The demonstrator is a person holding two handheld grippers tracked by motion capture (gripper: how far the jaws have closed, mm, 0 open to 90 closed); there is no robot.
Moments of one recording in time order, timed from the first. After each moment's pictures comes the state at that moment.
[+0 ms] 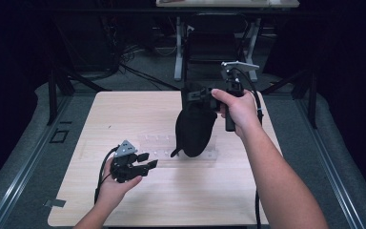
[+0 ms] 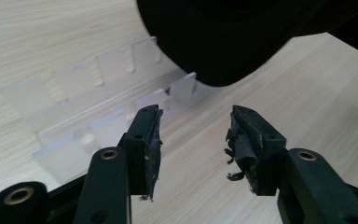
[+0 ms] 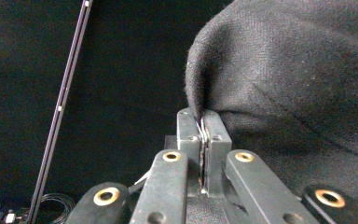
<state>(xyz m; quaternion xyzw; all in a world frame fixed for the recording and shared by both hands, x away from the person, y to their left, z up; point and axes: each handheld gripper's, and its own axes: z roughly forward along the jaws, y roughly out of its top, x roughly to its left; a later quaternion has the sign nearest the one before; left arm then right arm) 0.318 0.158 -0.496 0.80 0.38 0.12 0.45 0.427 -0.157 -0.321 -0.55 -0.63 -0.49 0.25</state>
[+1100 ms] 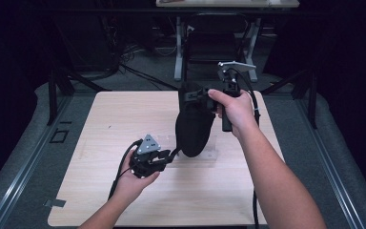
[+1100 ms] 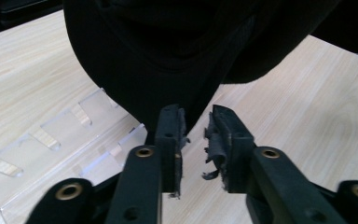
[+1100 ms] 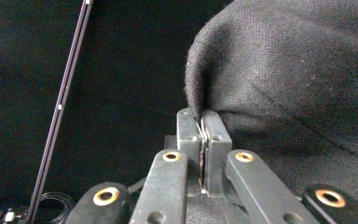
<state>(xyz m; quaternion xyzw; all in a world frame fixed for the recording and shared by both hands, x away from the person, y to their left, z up) 0.319 0.105 -0.471 0.83 0.31 0.14 0.45 0.427 -0.149 -0.321 -0.54 -0.64 -0.49 0.25</state>
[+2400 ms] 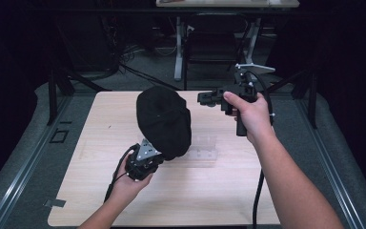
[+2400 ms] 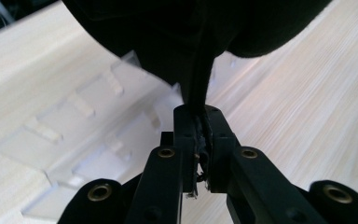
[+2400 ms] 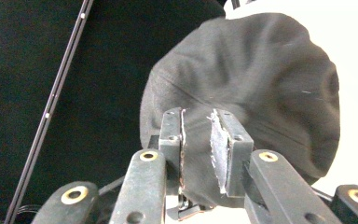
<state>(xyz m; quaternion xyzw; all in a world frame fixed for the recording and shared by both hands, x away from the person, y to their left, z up) 0.319 0.123 -0.498 0.85 0.32 0.19 0.38 0.409 -0.184 -0.319 -0.55 -0.63 -0.51 0.20</state>
